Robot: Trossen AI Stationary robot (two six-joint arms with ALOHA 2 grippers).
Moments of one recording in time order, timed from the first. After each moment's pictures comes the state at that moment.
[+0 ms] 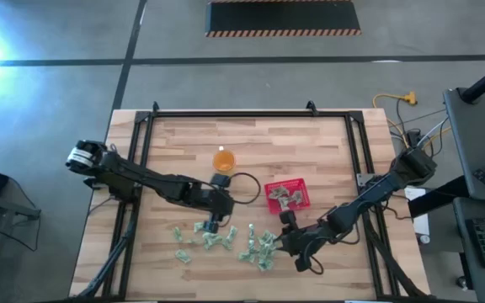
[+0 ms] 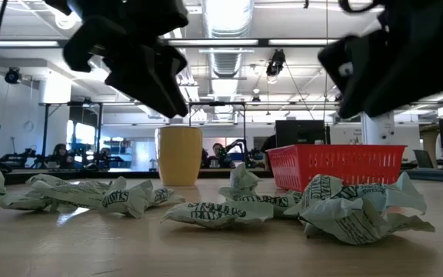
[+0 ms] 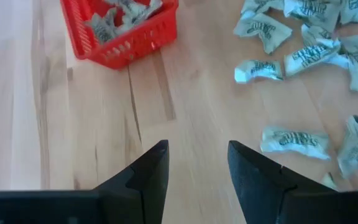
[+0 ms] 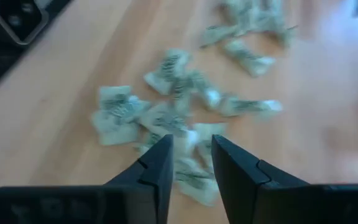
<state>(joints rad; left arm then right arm) -0.24 1.52 0.98 -0.31 -0.19 0.11 0.60 1.64 0.81 0.04 0.28 0.17</state>
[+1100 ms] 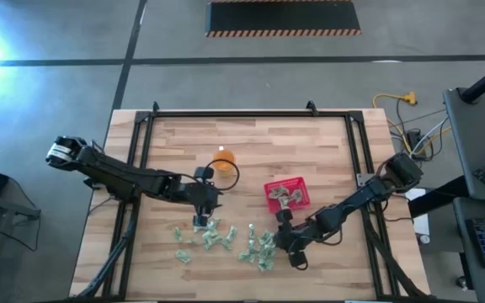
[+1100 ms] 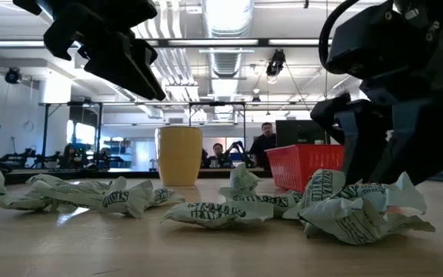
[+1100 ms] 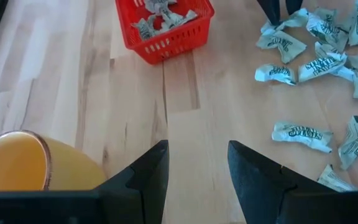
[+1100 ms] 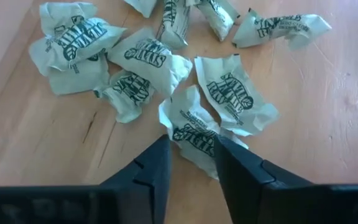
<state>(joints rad) -0.25 1.29 0.81 -0.26 -0.27 0.01 0.53 1.79 0.82 0.03 0.20 0.21</state>
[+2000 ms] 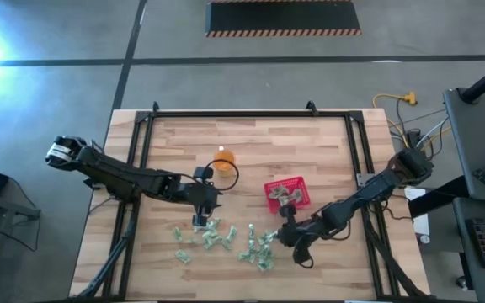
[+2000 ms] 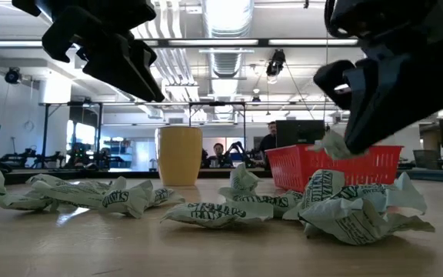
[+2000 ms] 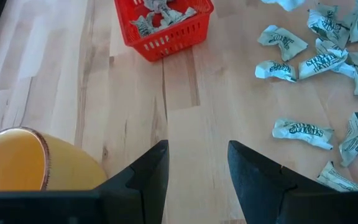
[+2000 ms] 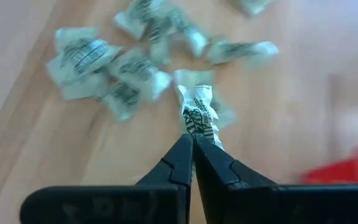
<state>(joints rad) -0.25 1.29 0.80 -0.26 -0.27 0.02 0.53 1.65 0.84 -0.13 0.27 0.18</state>
